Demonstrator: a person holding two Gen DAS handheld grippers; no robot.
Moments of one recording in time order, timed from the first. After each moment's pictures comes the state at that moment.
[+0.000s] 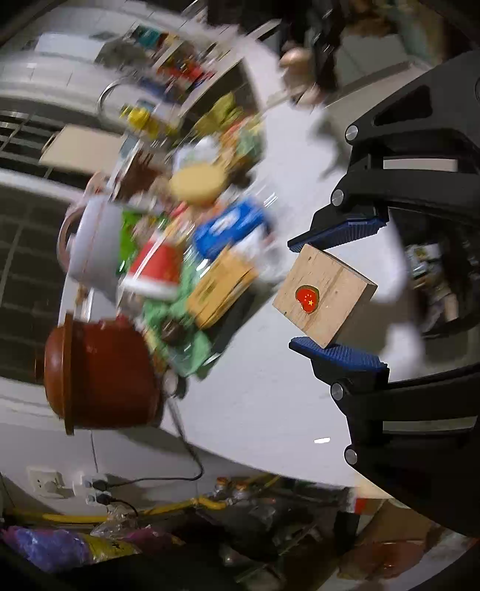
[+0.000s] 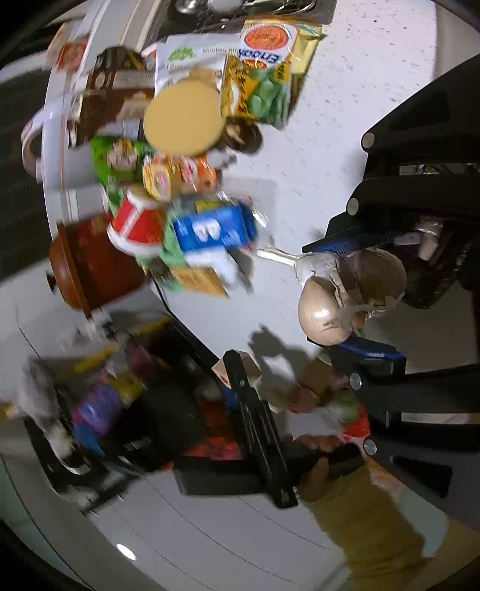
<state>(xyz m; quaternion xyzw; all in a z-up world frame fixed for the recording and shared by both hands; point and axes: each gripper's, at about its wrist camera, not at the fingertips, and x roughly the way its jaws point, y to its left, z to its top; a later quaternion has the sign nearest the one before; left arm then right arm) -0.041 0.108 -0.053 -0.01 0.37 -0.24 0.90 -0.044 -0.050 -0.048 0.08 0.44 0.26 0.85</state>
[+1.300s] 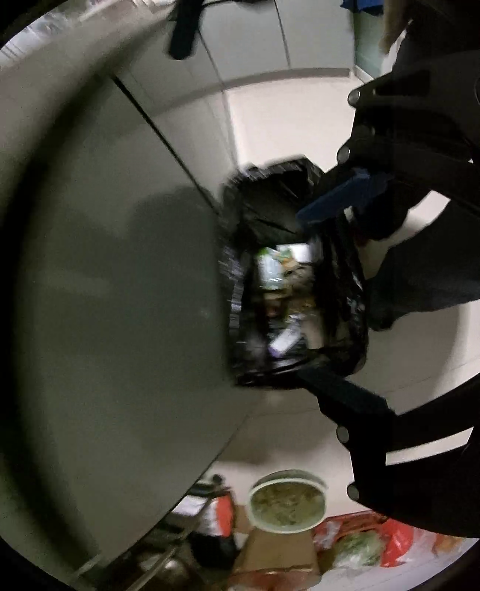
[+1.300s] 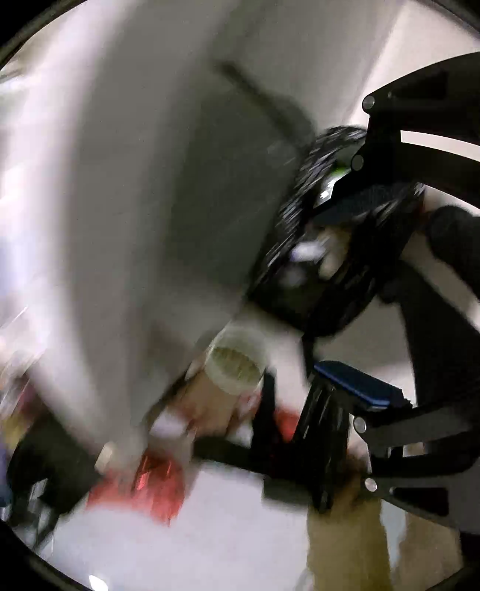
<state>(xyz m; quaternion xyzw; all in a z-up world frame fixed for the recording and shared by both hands) -0.104 0.047 -0.243 0.01 0.58 -0.19 0.79 -0.081 -0.048 -0.165 0.07 0.54 0.26 0.80</state>
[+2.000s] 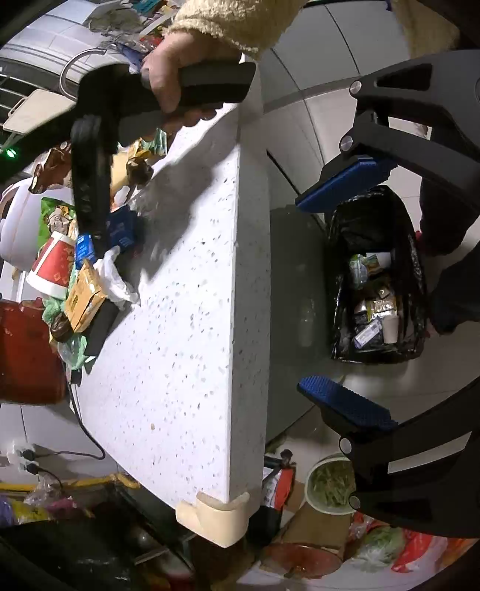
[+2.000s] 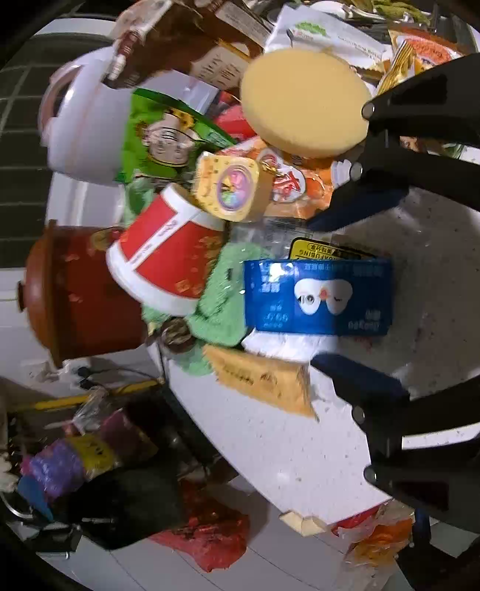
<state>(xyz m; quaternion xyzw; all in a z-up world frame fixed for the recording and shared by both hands) -0.101 0.062 -0.123 -0.03 0.46 -0.16 0.88 0.115 -0.010 -0.103 -0.04 0.45 0.13 0.88</state>
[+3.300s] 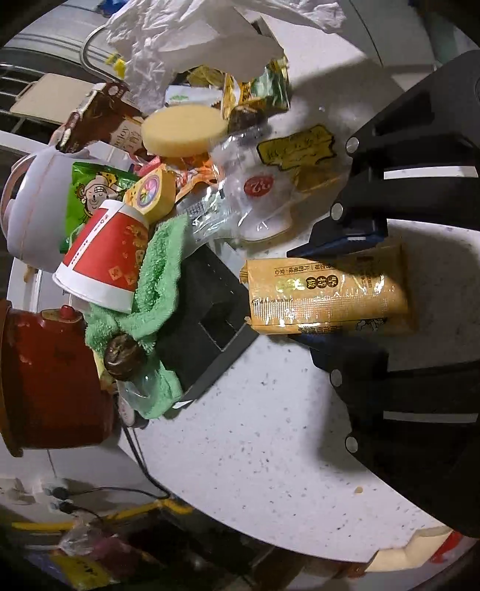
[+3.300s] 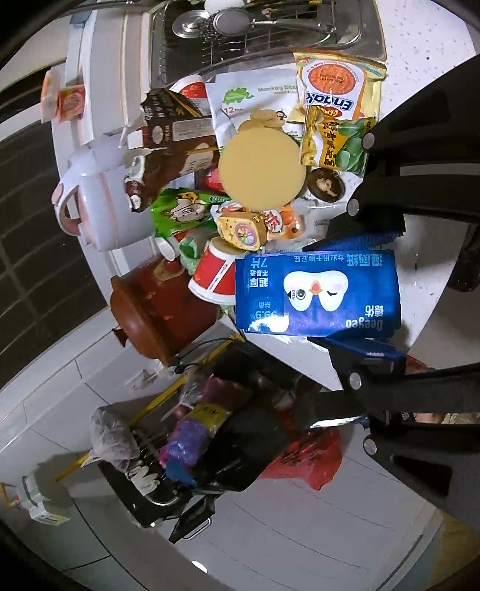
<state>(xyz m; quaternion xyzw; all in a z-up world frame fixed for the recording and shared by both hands) 0.040 0.034 -0.104 -0.02 0.43 -0.16 0.89 0.019 -0.110 -0.005 0.20 0.38 0.18 0.89</state>
